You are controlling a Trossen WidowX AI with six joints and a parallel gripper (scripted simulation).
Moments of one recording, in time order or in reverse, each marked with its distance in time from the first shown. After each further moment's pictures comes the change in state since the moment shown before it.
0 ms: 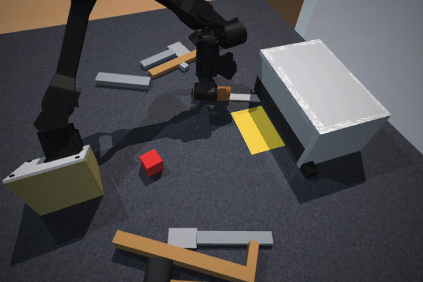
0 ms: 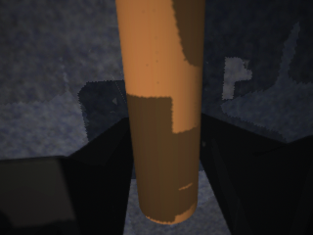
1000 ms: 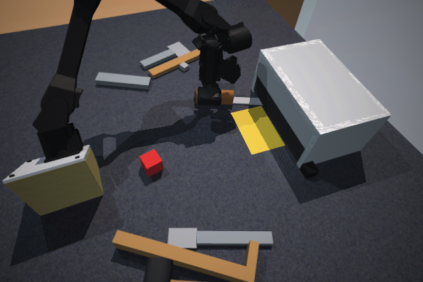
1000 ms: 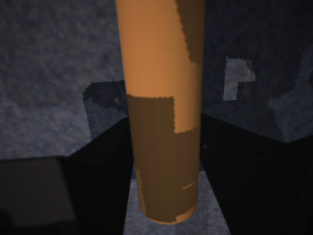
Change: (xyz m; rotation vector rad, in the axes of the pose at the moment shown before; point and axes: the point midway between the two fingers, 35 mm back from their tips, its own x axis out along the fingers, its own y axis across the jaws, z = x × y) arm 0.000 -0.016 0.010 -0.006 0.000 0.012
